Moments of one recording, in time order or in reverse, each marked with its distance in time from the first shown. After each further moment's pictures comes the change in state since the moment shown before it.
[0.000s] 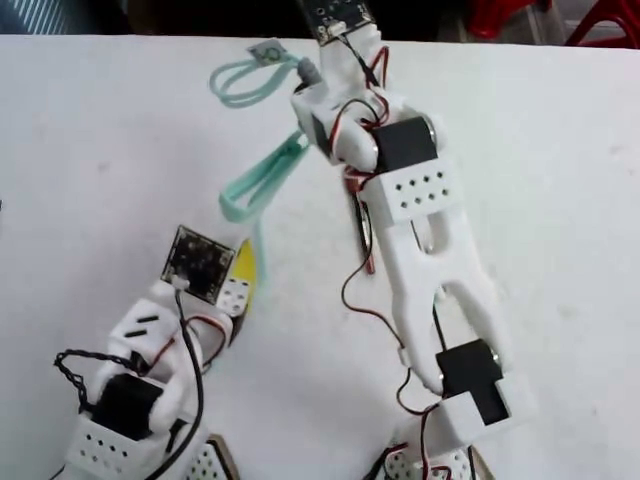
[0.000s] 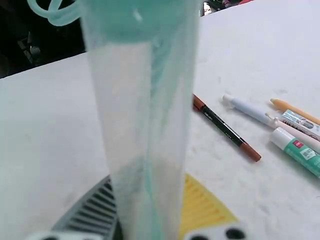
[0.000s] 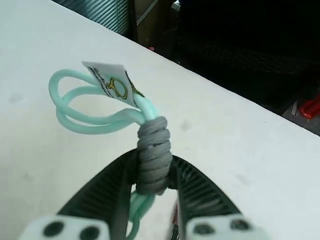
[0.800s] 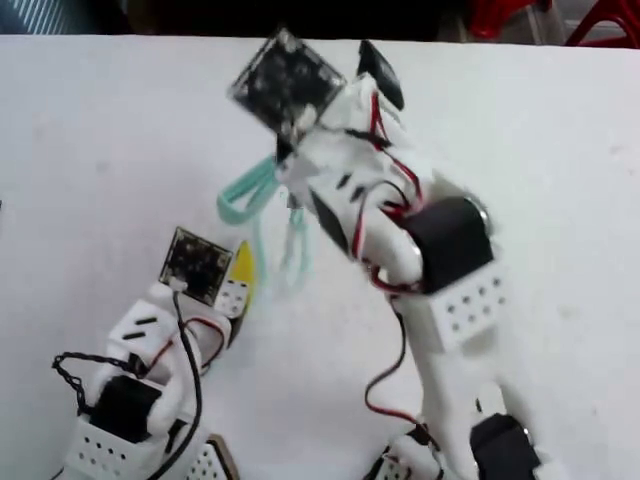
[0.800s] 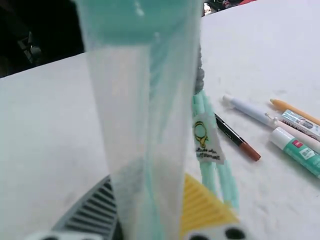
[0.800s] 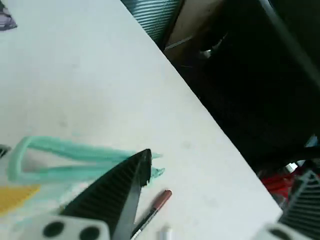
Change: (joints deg) left arm -0.1 -0.6 0.0 0.5 0.1; right arm -11.0 -22.9 -0.2 18.6 22.2
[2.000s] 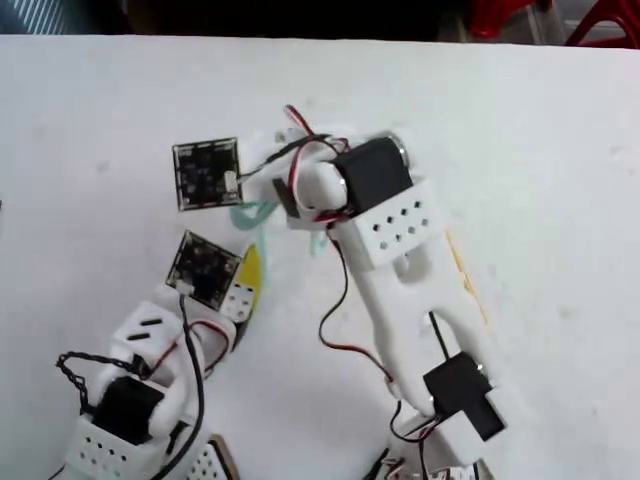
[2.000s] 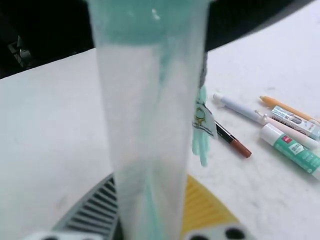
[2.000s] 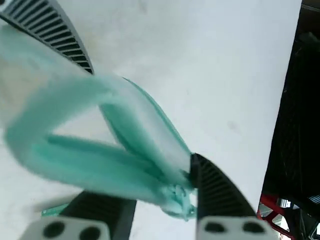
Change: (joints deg) left arm 2.2 -0.1 0.0 0.0 -0.1; right arm -2.4 20.5 -10.9 17.8 35.8
